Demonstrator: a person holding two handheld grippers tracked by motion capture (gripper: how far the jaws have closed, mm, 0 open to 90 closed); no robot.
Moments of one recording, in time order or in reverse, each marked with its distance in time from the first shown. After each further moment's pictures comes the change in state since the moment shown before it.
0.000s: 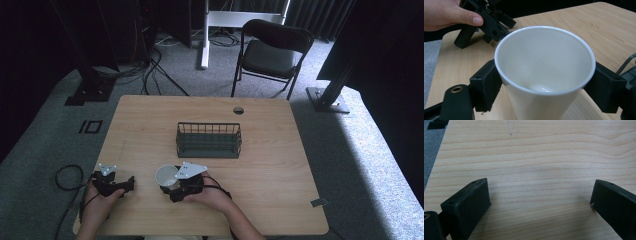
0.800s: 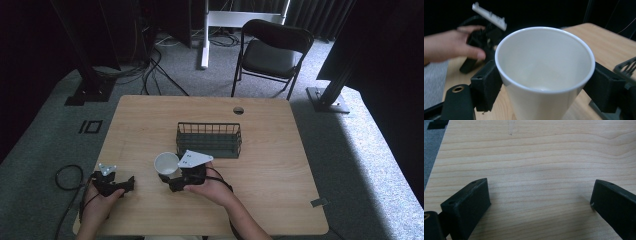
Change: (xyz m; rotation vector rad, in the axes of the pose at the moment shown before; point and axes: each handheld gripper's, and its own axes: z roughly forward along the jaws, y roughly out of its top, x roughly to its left) left arm 0.000 0.000 0.000 0.000 0.000 -0.001; right arm -0.007 0.043 -0.026 -0.093 -0.025 0.023
